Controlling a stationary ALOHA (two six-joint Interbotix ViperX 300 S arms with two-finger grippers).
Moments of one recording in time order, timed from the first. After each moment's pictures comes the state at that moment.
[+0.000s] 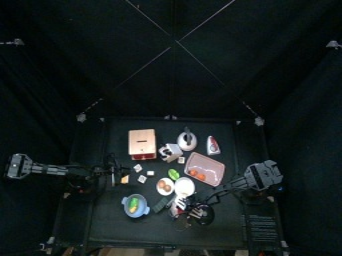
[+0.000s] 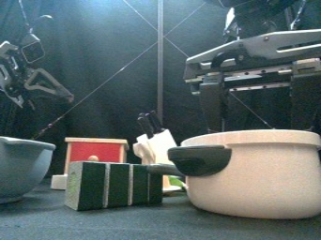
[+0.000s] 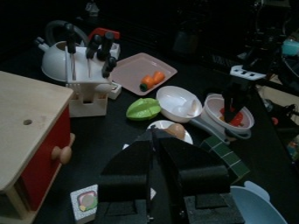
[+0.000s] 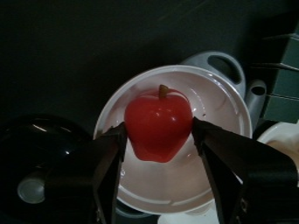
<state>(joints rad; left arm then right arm) 0.07 -0.77 1.41 -0.26 -0.47 -0.01 0.29 0.16 0.42 0.15 0.65 -0.86</state>
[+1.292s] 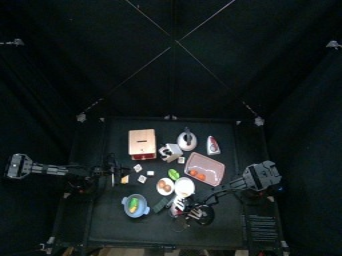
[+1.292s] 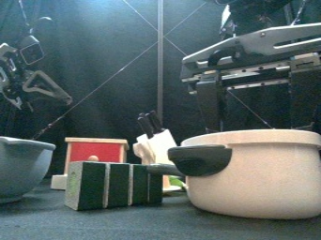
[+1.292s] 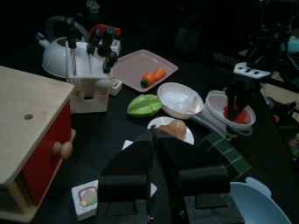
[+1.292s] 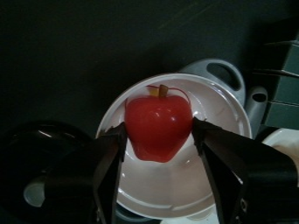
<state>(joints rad) 0.07 -0.77 1.42 -0.26 -0.47 -0.01 0.28 0.18 0.39 0.19 0.68 -0.86</state>
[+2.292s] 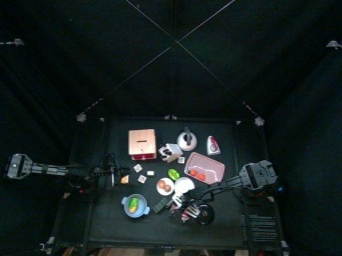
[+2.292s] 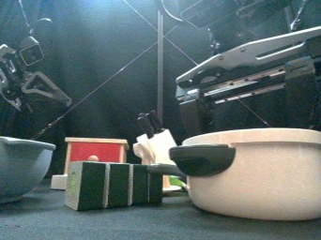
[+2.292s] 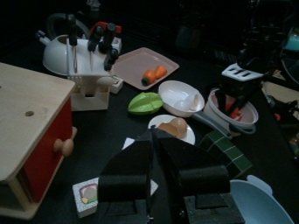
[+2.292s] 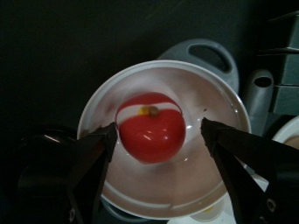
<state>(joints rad) 0.08 -0.77 1.42 -0.26 -0.47 -0.01 0.19 0.22 0.35 0.28 0.75 -0.84</state>
